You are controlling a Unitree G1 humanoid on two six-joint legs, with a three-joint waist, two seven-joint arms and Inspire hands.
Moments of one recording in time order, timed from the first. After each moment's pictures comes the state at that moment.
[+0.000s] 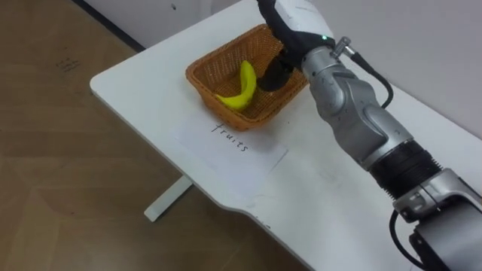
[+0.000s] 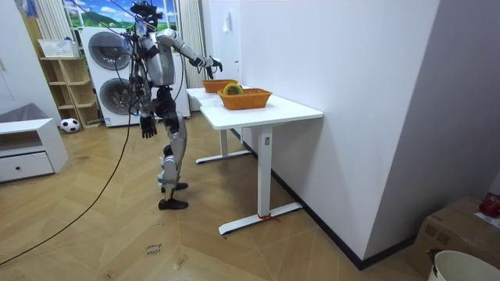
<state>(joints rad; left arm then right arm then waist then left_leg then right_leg) 0.25 0.27 0.11 0.98 0.26 0.17 0.11 -0.79 -0.33 0.55 0.46 -0.52 0.20 -0.07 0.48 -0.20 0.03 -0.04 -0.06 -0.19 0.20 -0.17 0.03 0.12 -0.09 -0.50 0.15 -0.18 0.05</state>
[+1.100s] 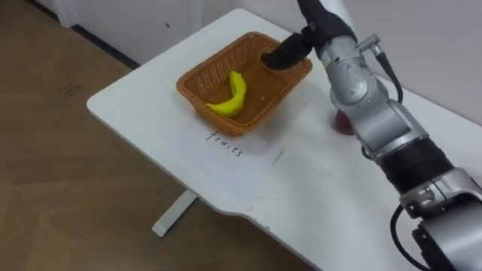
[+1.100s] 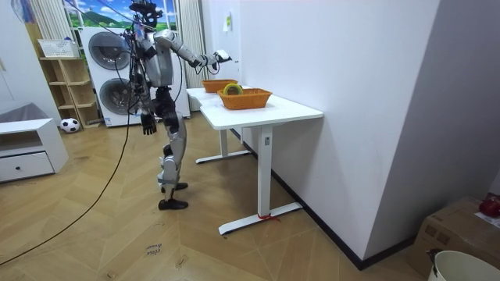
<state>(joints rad) 0.27 0.24 0.10 0.98 0.25 0.17 0.11 -0.77 -0.34 0.38 0.50 -0.14 0.11 -0.21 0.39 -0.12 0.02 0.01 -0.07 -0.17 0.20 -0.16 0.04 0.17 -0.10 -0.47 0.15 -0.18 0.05</state>
